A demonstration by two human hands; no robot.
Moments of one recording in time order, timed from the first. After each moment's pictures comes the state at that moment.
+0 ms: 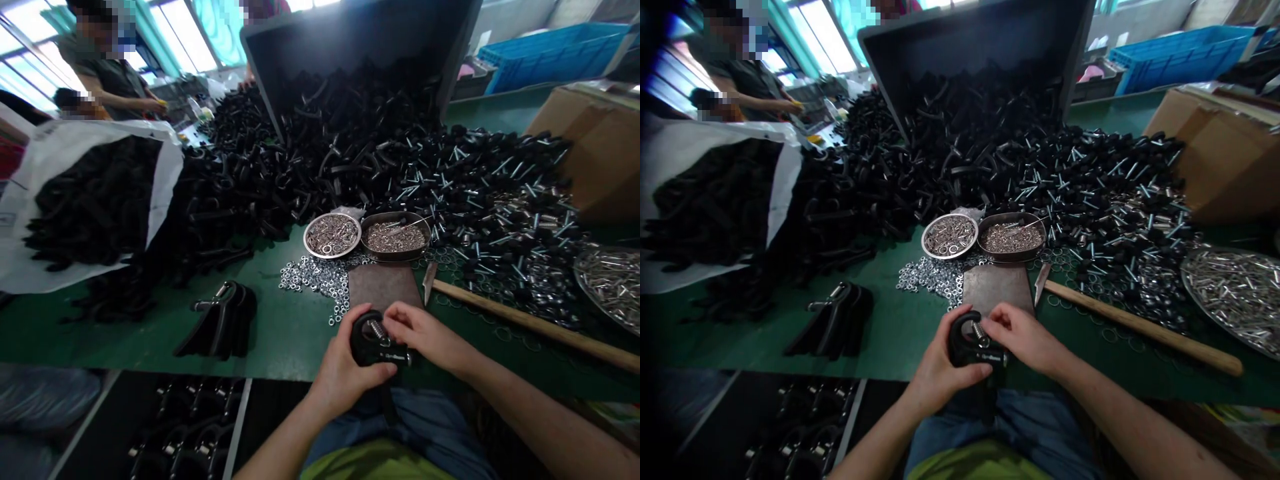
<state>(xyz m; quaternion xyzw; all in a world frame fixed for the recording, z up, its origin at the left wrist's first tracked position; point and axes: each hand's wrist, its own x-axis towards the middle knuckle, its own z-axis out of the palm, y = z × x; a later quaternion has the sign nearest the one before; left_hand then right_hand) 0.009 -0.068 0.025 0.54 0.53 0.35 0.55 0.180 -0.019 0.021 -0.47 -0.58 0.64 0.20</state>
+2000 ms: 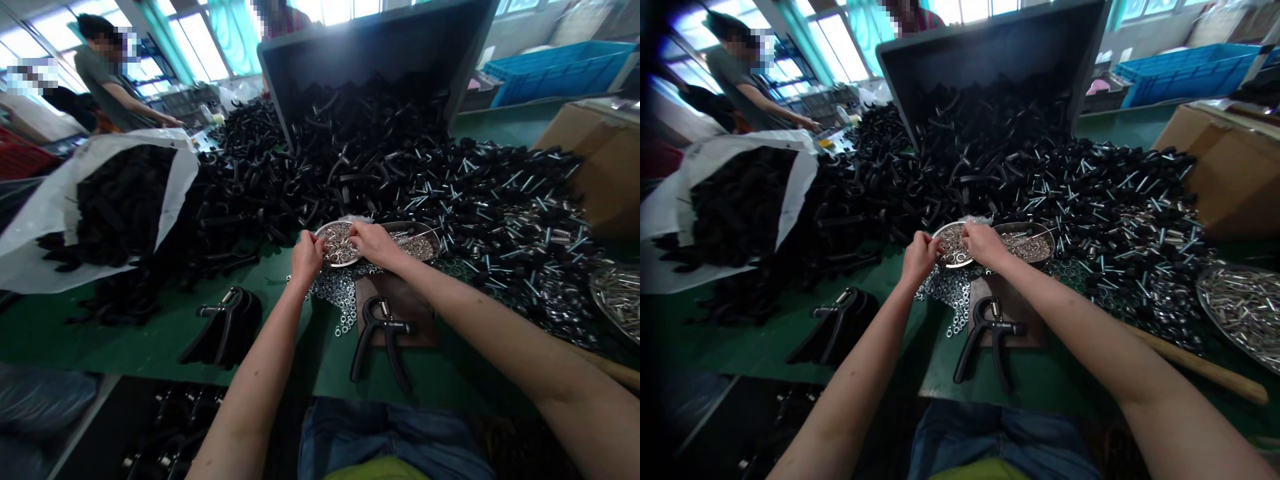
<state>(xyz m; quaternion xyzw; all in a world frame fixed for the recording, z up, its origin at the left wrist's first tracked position) -0.069 0.122 0.023 0.61 0.72 0.30 0.12 0.107 0.150 0.051 -0.50 -0.83 0.18 0.19</state>
